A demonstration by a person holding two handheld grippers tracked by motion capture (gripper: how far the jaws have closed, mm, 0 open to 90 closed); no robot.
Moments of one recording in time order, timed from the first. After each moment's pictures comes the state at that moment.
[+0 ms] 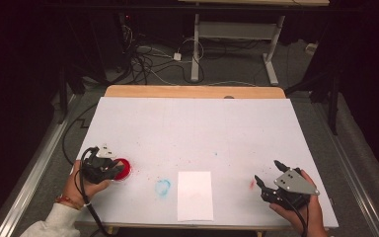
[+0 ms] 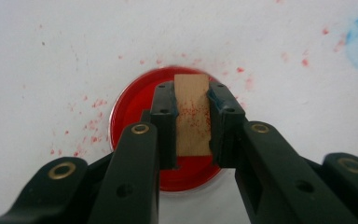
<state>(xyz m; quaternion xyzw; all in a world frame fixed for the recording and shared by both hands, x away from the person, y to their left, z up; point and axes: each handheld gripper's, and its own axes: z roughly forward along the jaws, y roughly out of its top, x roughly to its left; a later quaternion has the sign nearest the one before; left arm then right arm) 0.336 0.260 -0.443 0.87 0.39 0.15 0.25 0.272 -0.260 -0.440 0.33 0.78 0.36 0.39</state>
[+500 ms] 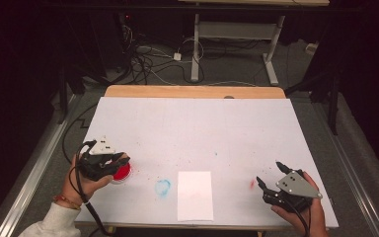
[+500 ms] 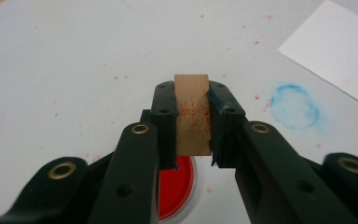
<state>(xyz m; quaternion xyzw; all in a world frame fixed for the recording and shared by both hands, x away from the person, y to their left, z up) 0.320 0.242 -0.400 0.87 0.34 0.17 0.32 0.266 -0.262 -0.439 0.33 0.78 0.36 0.39</state>
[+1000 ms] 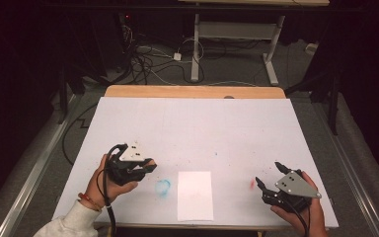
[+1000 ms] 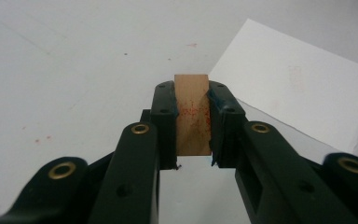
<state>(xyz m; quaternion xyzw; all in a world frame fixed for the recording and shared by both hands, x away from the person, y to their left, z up) 0.317 0.176 -0.398 0.90 0.26 0.13 0.33 0.266 -0.261 -0.439 0.33 0.78 0.36 0.39</state>
